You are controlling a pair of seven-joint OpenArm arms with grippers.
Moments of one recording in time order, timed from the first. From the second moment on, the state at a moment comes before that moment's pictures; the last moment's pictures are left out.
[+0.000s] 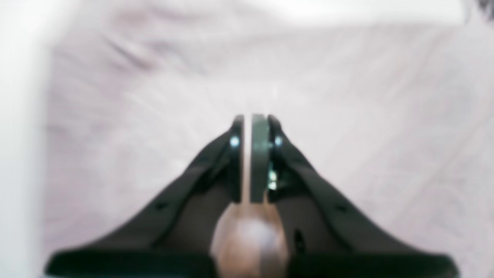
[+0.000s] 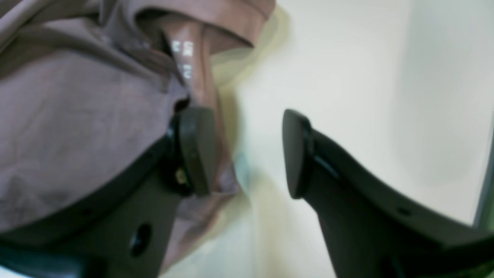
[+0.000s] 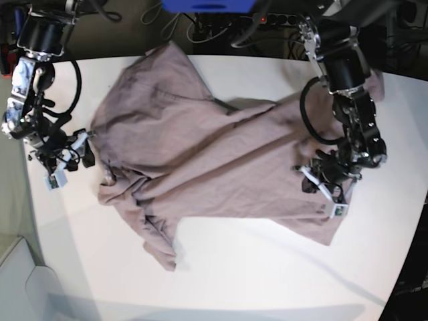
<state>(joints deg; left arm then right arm) -15.4 -3.7 -23.9 68.6 -6.6 -35.9 43.9 0.8 14.7 22.3 85.0 15.5 39.6 -45.4</state>
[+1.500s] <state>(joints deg) -3.5 1.6 -33.0 87.6 -6.0 -35.9 47.1 -5.8 9.6 25.4 99.6 15.6 39.7 -47.5</state>
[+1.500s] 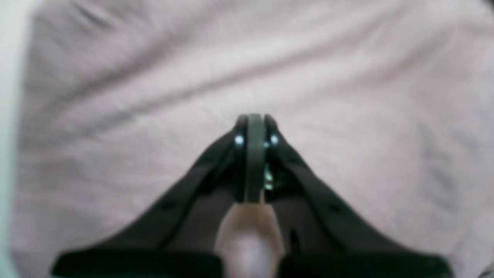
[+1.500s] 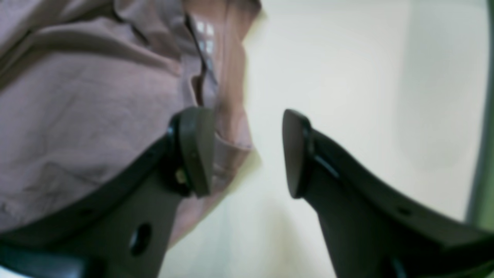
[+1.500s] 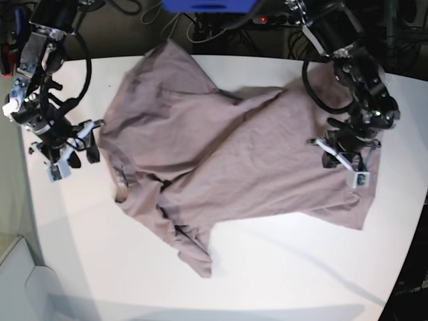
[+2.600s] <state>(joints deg) -6.9 -12.1 -36.3 69.5 -5.9 -36.2 39.1 -7.6 10.0 19.3 80.8 -1.8 41.3 -28.1</state>
